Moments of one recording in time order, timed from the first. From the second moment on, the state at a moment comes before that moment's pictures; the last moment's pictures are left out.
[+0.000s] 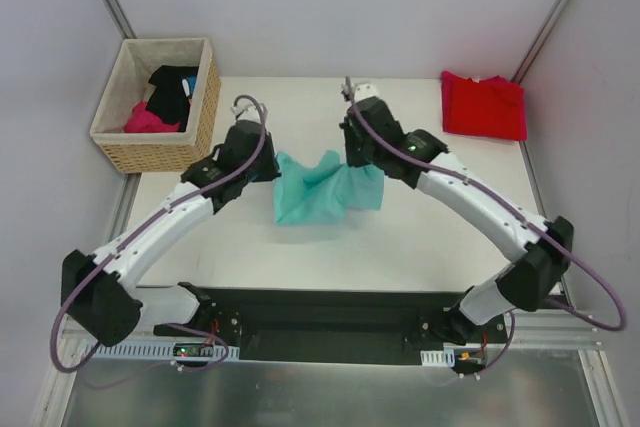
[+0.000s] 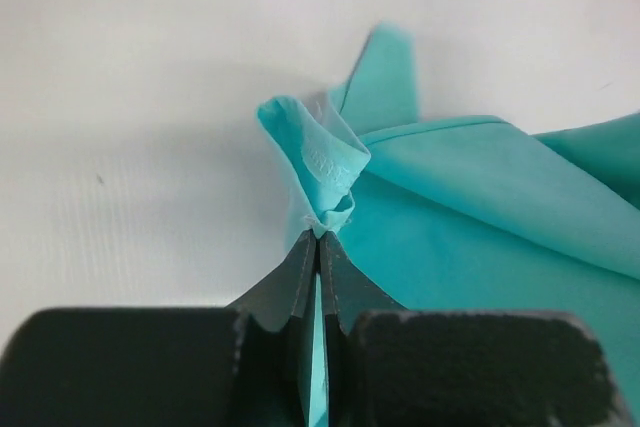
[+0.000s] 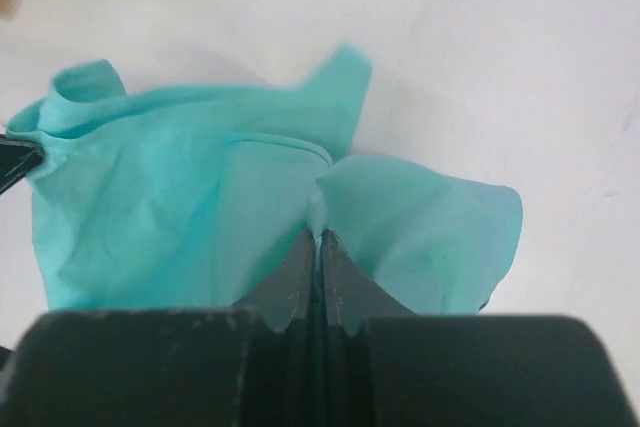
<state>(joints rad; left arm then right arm) -0.57 1.25 1.03 -0.48 -0.19 -0.53 0.80 1.55 1.49 -0.69 0.31 0.33</state>
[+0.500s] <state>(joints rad) -0.57 0.80 0.99 -0.50 -0.20 -0.56 0.85 1.01 1.14 -0.72 0.43 0.37</state>
